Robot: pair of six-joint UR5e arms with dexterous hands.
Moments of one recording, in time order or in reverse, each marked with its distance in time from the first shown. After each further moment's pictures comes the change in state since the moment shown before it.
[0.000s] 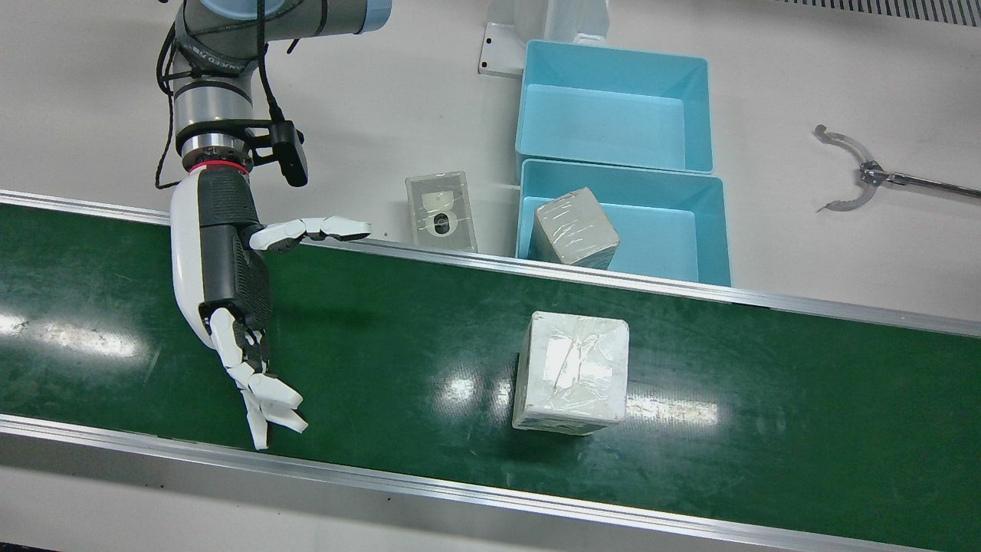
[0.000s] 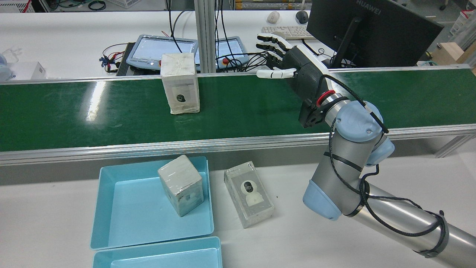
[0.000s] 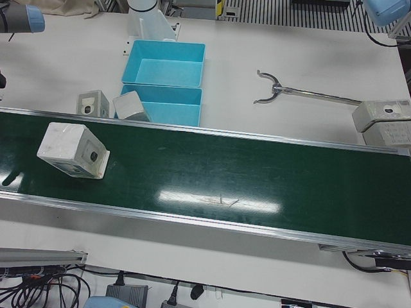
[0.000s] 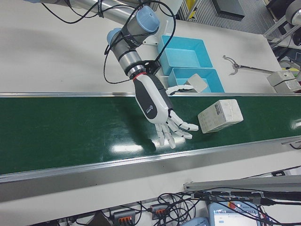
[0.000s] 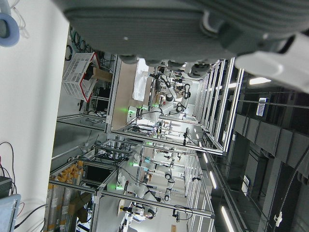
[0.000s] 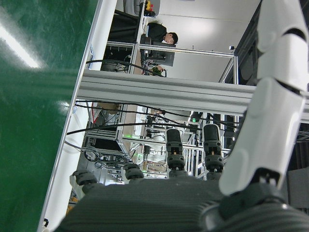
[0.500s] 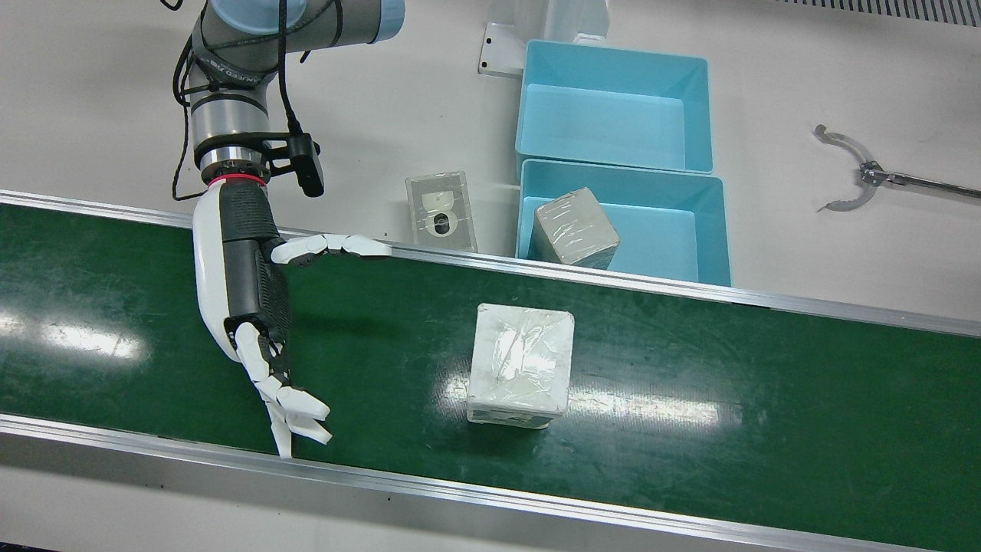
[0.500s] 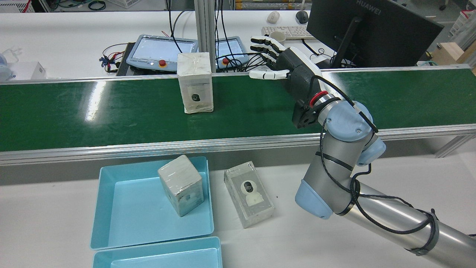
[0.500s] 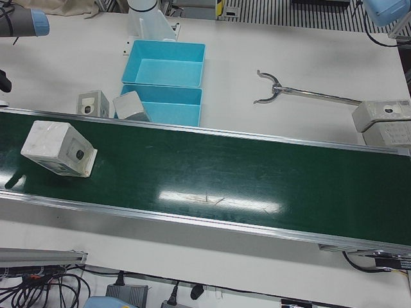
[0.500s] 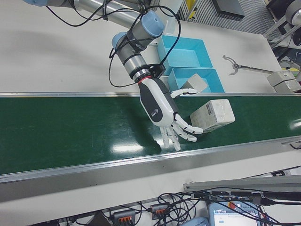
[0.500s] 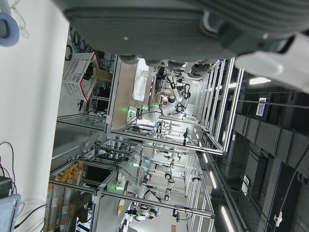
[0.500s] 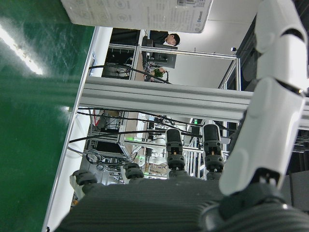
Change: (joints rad) left arm 0.000 0.000 0.000 0.000 0.000 0.000; right arm -0.007 0.045 -0.055 0.013 0.000 0.001
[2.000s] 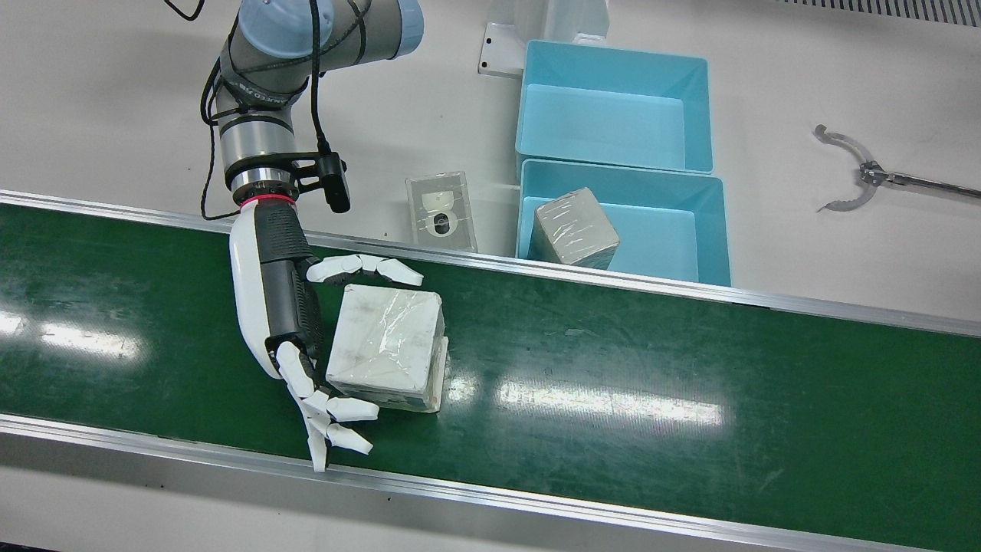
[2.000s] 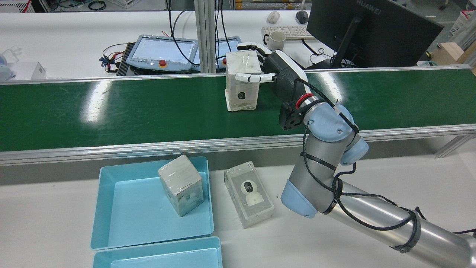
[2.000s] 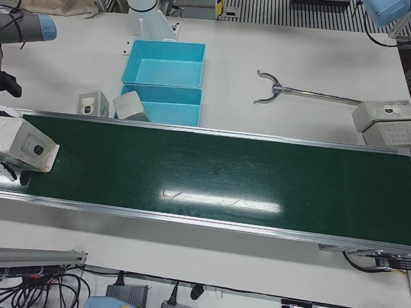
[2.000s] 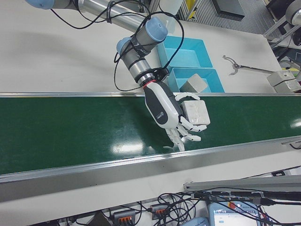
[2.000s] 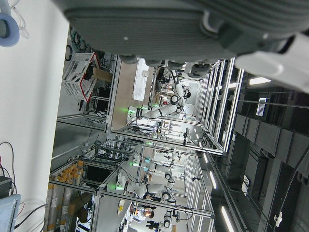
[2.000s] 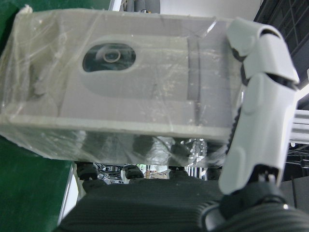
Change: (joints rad) left arm 0.000 0.000 0.000 0.000 0.000 0.000; right arm -0.021 0.030 -0.052 0.038 0.000 0.002
